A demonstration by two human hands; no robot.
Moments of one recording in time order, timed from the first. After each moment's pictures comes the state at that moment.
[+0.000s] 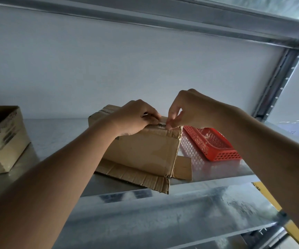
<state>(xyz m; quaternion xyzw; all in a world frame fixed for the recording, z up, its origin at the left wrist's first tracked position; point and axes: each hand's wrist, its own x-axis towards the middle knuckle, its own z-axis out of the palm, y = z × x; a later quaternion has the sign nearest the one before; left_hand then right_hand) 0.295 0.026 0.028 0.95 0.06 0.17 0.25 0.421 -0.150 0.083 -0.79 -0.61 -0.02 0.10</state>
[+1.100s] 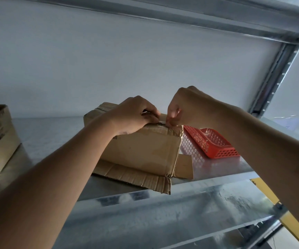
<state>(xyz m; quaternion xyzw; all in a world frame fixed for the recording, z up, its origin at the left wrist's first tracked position) 0.298 0.032 0.025 0.95 0.05 0.18 0.24 0.419 -0.140 0.072 -0.81 -0.58 -0.06 0.12</state>
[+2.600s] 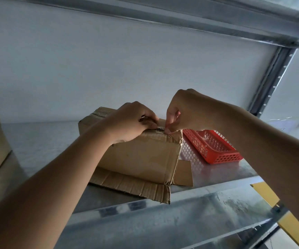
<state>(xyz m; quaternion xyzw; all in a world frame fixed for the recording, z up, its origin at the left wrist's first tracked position) 0.298 0.030 0.026 0.95 0.05 0.19 0.25 0.418 -0.139 0.083 -0.82 -0.56 -0.02 0.10</state>
